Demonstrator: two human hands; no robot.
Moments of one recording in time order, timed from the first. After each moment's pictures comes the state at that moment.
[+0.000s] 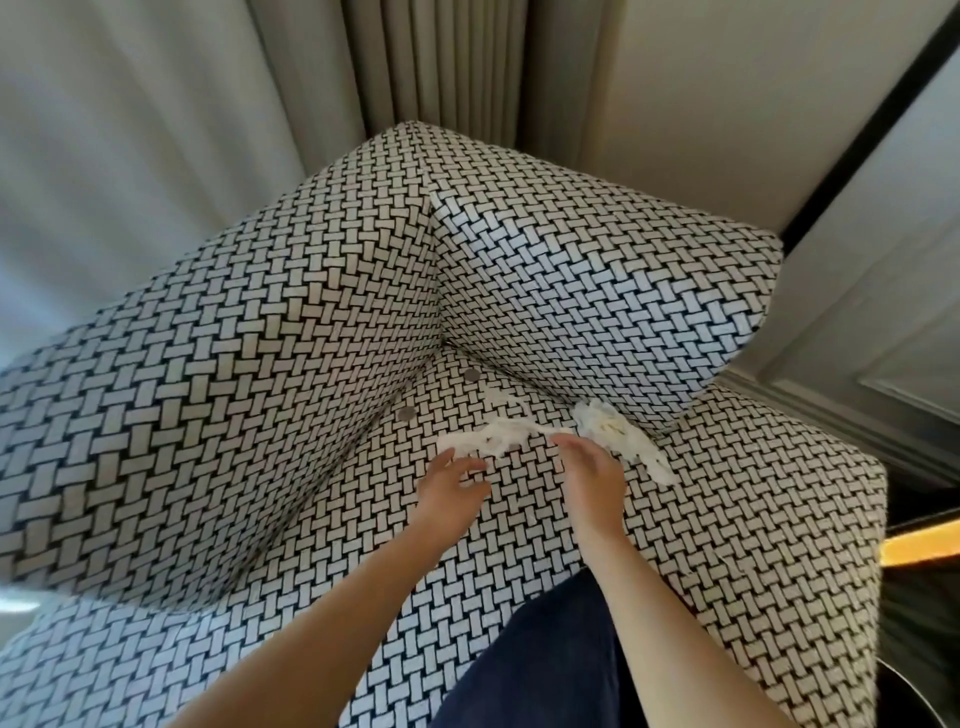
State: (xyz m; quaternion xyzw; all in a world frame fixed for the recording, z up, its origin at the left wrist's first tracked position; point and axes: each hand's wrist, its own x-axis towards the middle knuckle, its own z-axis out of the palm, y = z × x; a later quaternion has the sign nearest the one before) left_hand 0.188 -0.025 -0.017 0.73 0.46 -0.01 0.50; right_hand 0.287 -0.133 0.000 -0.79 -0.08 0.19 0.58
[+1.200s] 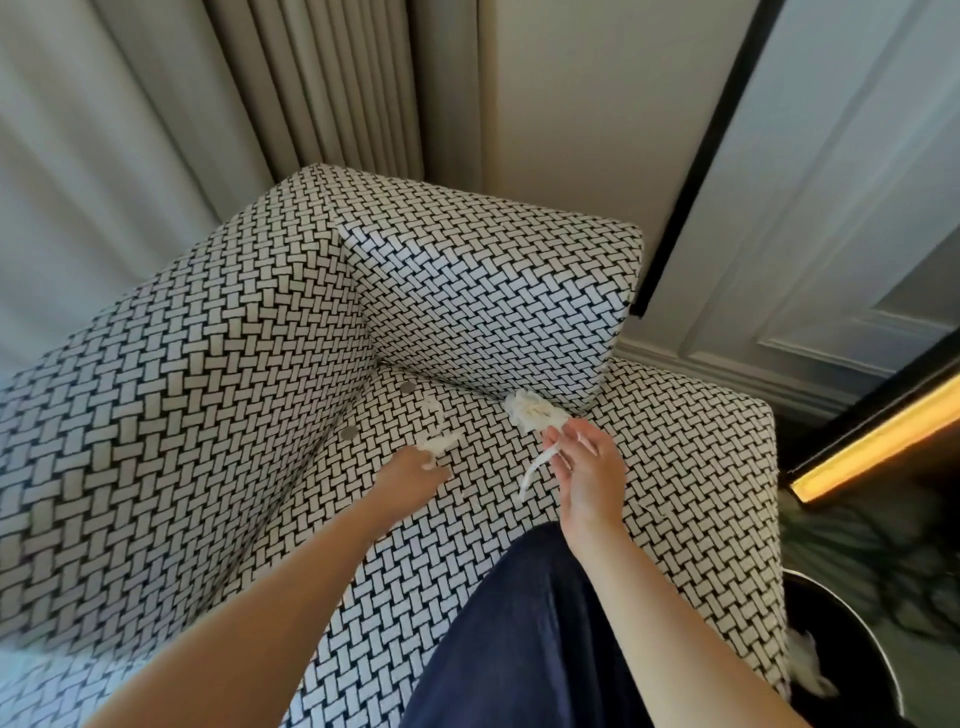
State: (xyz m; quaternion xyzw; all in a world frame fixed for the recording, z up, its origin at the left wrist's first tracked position) left_hand 0.204 -0.028 0.008 0.80 0.38 -0.11 0.45; right_hand 0.288 -0.196 0.047 -0.52 0.15 0.21 0.81
